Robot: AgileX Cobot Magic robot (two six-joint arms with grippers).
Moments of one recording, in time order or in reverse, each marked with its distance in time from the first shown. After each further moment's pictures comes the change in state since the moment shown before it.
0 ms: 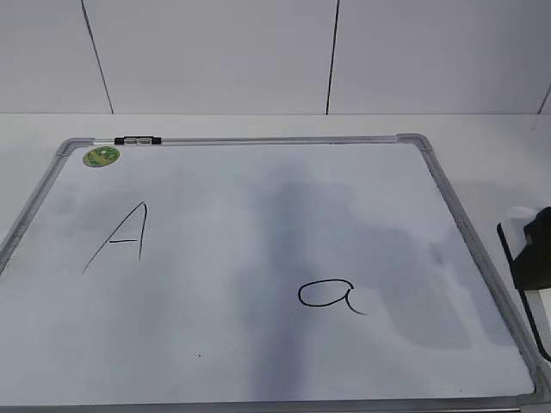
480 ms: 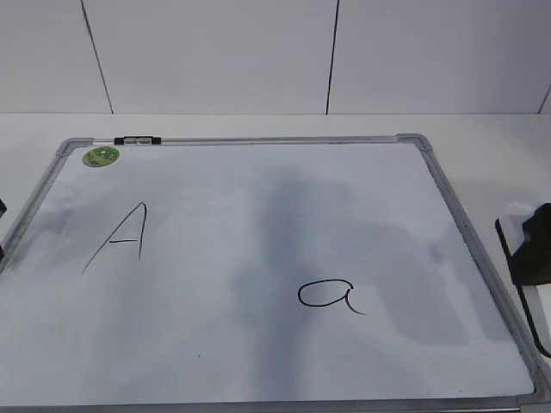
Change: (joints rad) left arm 0.006 0.247 -0.087 0.041 0.090 0.043; right arm 0.000 0.000 0.000 -0.002 -0.017 -0.002
